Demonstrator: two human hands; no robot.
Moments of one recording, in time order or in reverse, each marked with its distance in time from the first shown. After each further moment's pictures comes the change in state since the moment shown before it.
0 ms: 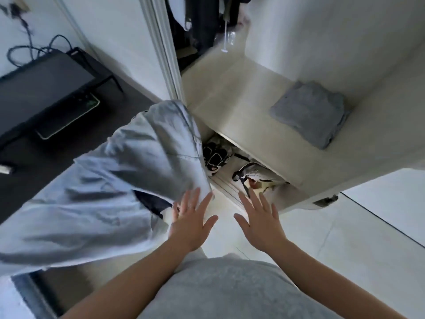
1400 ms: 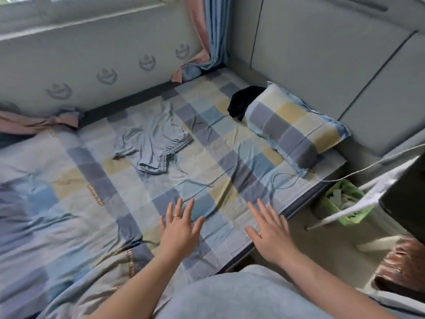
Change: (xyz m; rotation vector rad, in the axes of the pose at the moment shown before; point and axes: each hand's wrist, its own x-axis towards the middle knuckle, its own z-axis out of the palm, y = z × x) left_hand -0.712 -0.215 0.196 -0.845 0.607 -1.865; right_hand -0.330 -0.593 0.297 -0.722 -0.489 -1.548
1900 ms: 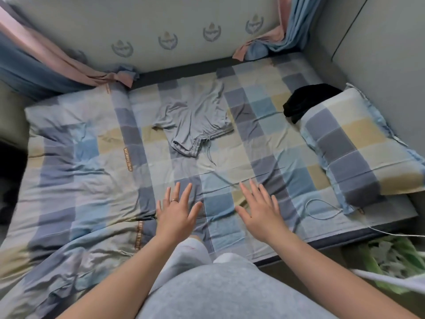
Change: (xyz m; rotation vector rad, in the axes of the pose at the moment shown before) left_hand 0.071 0.000 -0.015 -0.057 0.114 -0.341; right_hand 0.161 -0.037 -0.054 -0.050 -0.158 -0.339
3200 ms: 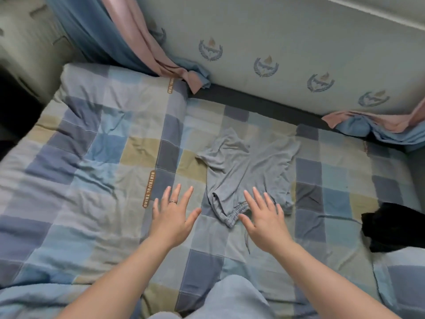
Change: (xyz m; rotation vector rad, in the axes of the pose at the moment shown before) left_hand 0.346 -0.189 -0.051 -0.216 0.077 -0.276; right_hand 0.456 -0.176 -0.001 -0.426 -0.096 -0.293
